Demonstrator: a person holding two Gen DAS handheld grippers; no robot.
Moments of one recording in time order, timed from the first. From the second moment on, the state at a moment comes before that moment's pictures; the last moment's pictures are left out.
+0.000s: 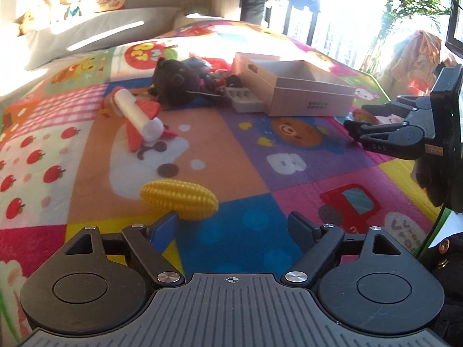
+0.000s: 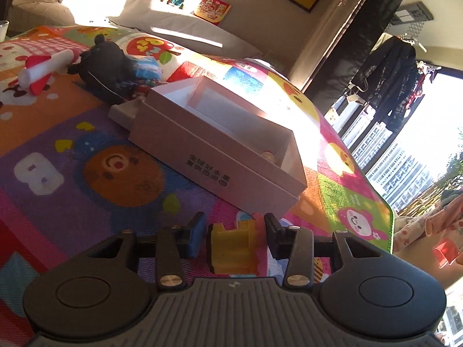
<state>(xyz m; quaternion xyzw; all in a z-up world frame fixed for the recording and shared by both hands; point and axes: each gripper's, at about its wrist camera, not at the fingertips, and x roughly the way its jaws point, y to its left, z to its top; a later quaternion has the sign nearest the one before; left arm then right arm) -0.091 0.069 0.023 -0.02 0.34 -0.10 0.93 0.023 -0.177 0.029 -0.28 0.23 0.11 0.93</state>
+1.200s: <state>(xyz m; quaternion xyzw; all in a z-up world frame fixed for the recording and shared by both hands) -0.033 0.086 0.009 -0.03 0.35 -0.02 0.94 -0.008 -0.210 0.023 -0.13 0.30 0.16 0.93</state>
